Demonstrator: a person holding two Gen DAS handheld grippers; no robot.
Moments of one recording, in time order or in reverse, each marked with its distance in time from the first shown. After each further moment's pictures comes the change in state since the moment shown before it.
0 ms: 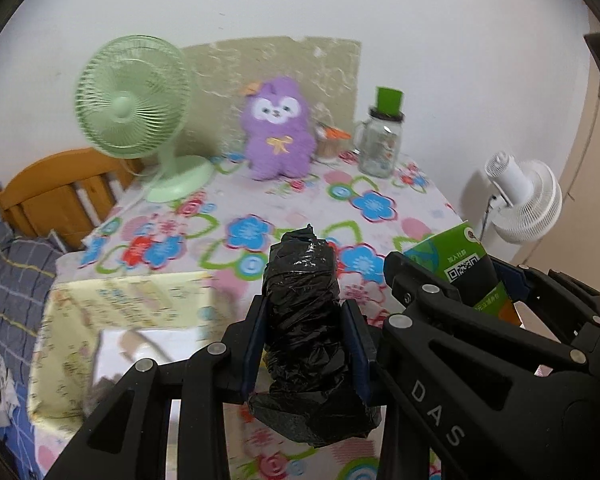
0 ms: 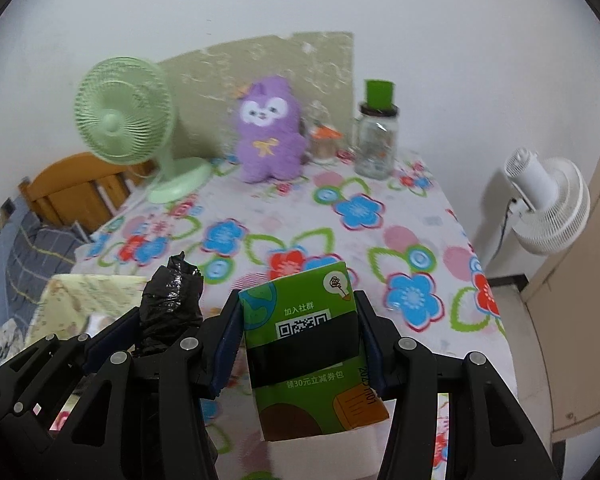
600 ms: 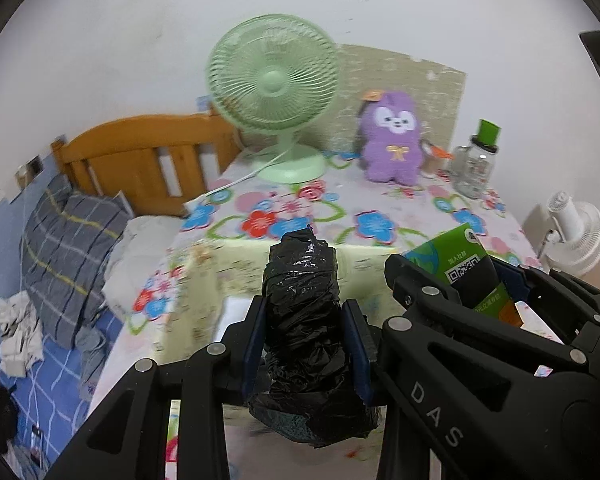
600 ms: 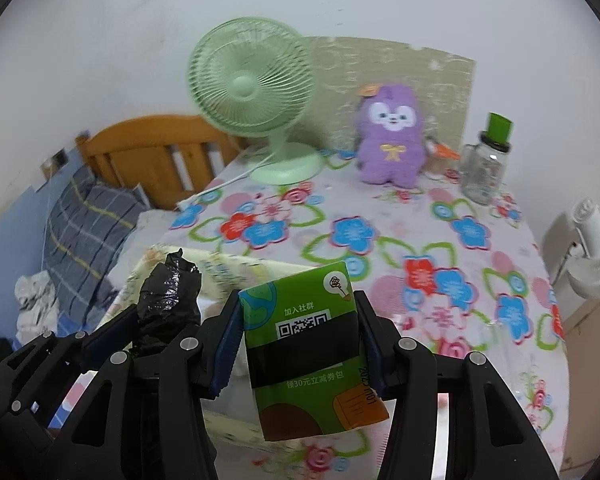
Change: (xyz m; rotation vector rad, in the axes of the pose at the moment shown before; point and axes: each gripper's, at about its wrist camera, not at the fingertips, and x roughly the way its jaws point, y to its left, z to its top) left arm -0.040 0.123 -0.032 -0.161 -0.013 0.162; right arm 0.002 0.146 -0.011 -0.178 0.024 0.153
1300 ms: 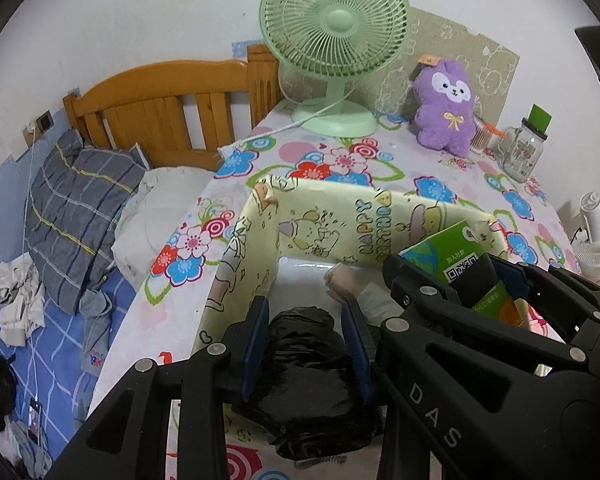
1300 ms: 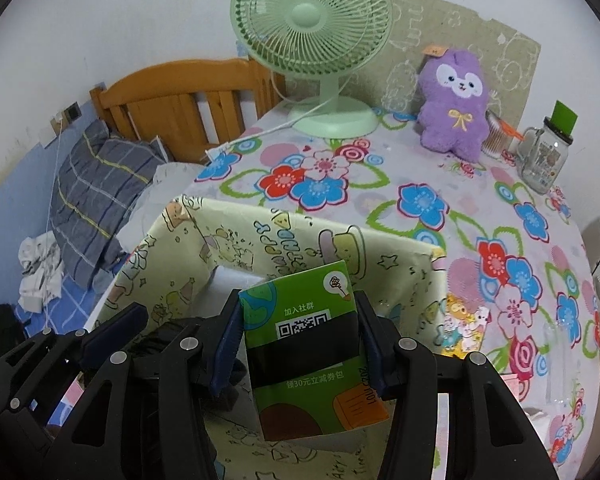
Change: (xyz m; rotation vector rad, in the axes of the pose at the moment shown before) left arm 0.048 0.061 -0.018 -0.076 0.128 0.039; right arm 0.071 0.051 -0.009 -0.066 0.140 0.052
